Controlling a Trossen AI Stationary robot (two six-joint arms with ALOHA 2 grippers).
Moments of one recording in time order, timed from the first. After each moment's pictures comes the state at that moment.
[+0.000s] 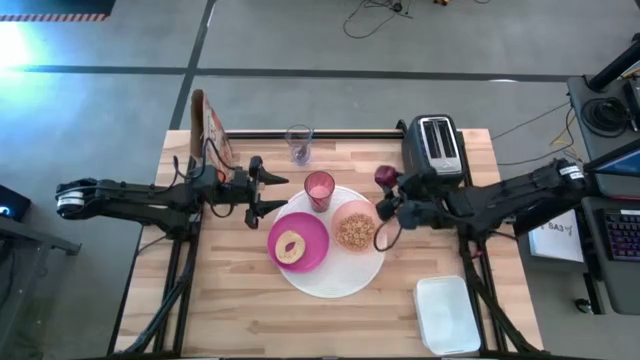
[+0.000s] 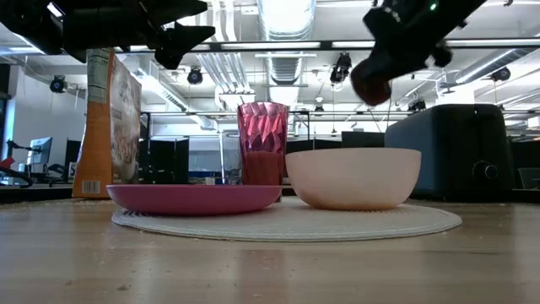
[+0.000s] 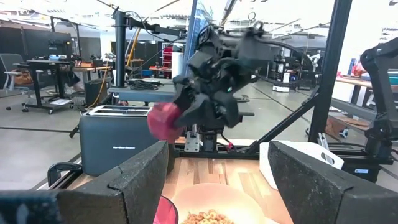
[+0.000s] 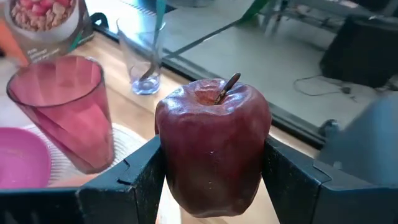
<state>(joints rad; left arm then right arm) 0.17 0.95 0.40 0.67 0.16 -0.06 0.19 1.16 0.86 -0.55 0.96 0.68</state>
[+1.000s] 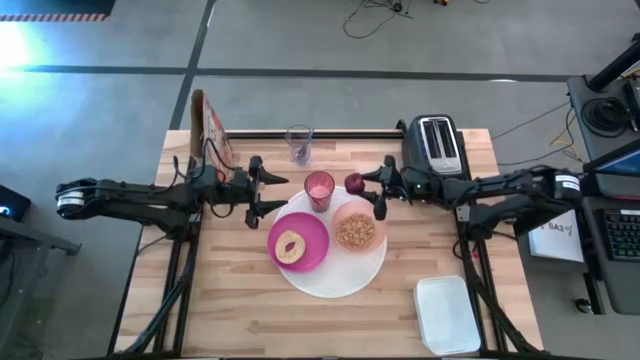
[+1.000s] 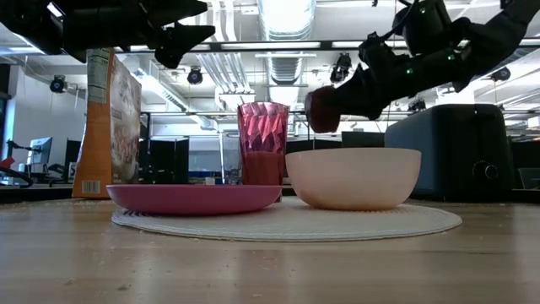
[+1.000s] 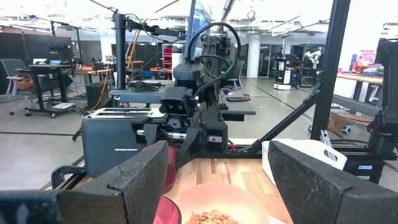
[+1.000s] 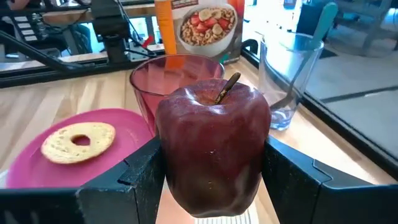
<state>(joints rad) 0.17 0.95 0.40 0.67 0.16 -0.03 -0.26 1.27 0.45 0.60 -0.04 0.03</state>
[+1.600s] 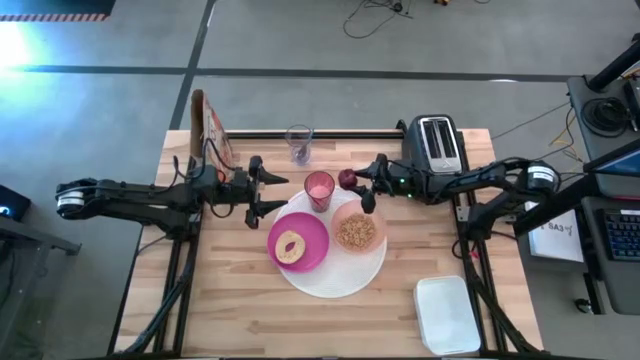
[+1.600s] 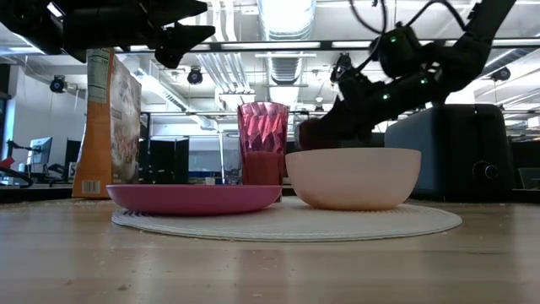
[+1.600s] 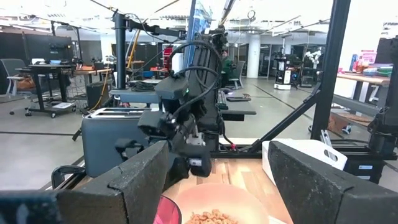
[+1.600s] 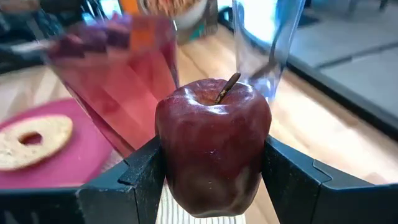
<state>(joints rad) 0.17 0.95 0.40 0.67 0.16 -0.03 -0.33 1.49 0.51 0.67 -0.04 0.09</state>
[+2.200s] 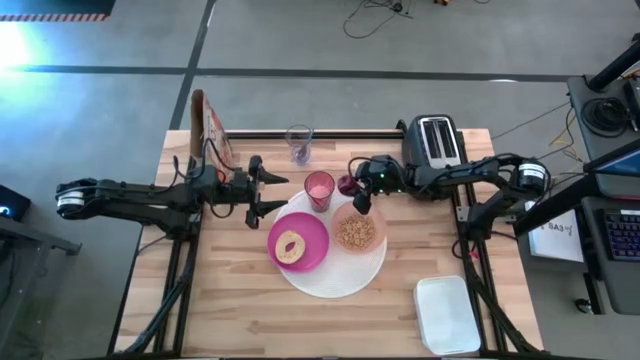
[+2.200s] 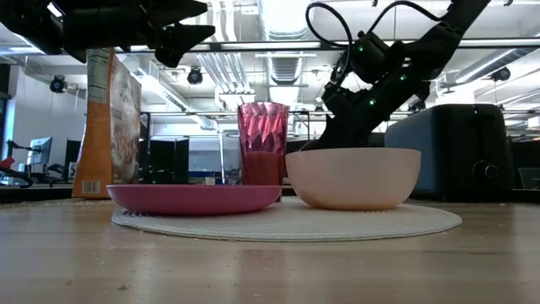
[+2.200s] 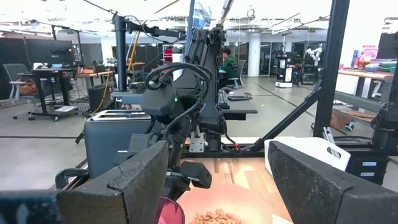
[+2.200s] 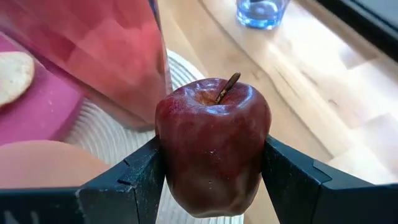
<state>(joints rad) 0.17 0.95 0.40 0.67 0.16 -0.01 -0.33 1.55 0.71 0.21 -0.04 0.10</state>
